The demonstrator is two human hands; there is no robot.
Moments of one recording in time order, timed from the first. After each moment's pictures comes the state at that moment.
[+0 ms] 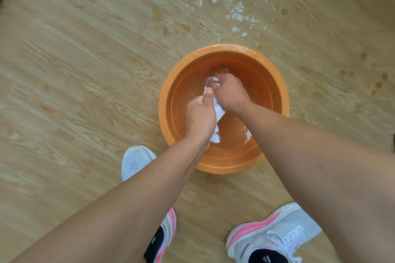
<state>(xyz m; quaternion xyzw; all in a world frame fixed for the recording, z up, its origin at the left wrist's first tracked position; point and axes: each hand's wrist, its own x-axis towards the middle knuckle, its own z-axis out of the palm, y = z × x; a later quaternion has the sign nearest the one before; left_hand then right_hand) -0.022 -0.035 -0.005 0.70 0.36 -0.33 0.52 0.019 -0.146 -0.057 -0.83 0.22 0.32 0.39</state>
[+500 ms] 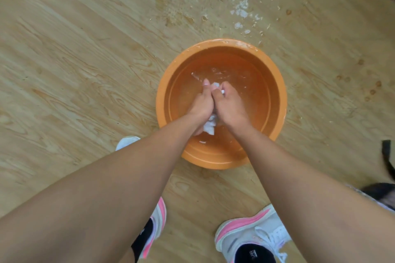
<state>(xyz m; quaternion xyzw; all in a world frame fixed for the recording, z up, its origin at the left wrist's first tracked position) -0.011 -0.040 -0.049 0.66 0.36 -0.47 0.47 -0.028 -0.133 -0.045 -0.78 0.33 0.26 0.47</state>
